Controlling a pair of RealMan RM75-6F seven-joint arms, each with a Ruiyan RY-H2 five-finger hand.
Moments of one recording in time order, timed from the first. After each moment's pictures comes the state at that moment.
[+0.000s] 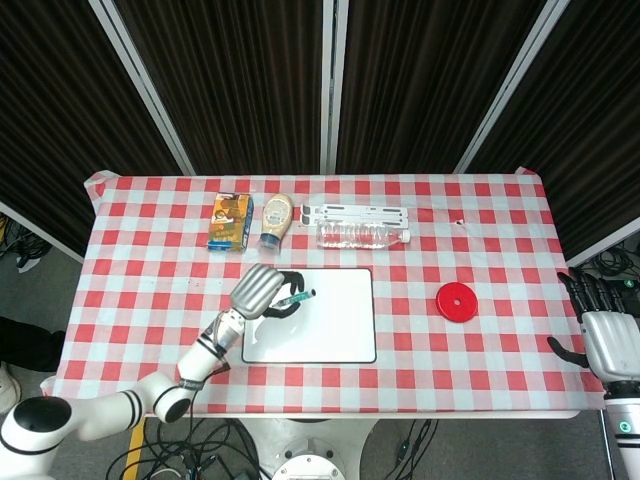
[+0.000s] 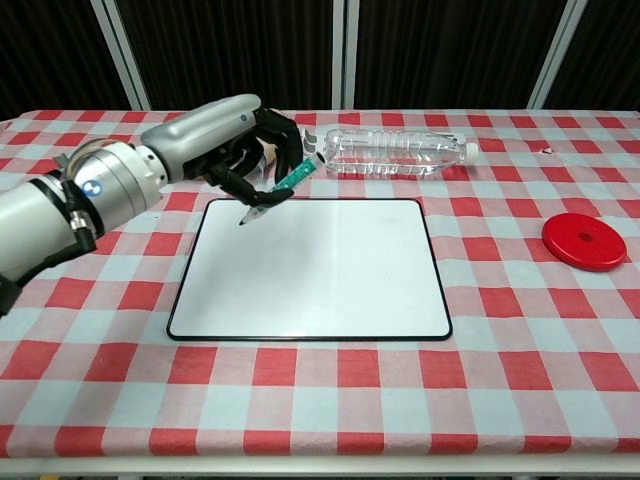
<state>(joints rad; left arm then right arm) -0.79 -1.84 -0.18 -1.11 1.47 1.04 -0.19 0.15 -1.02 0.08 -1.62 -1.43 1.36 0.03</state>
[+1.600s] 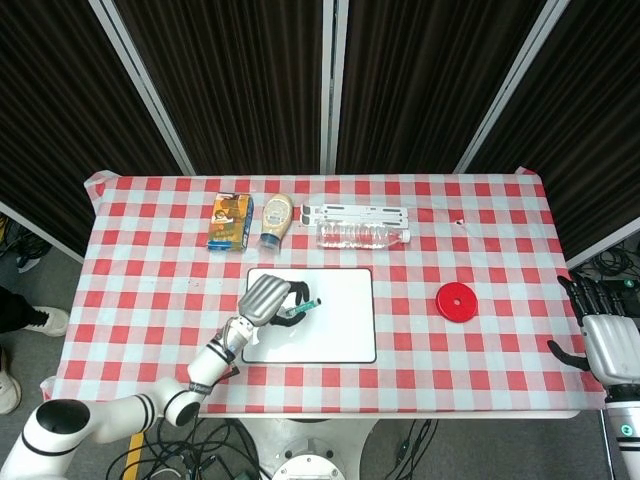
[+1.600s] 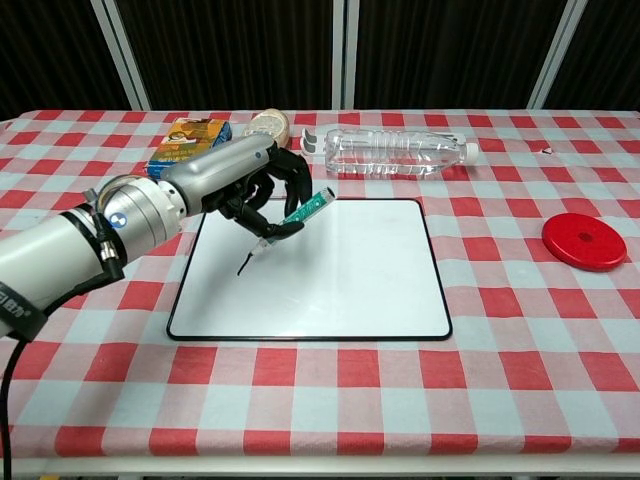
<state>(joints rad) -0.79 -1.91 -0.15 -1.04 1.44 1.00 -0.24 0.14 -1.02 0.07 -1.61 -1.44 1.36 0.05</state>
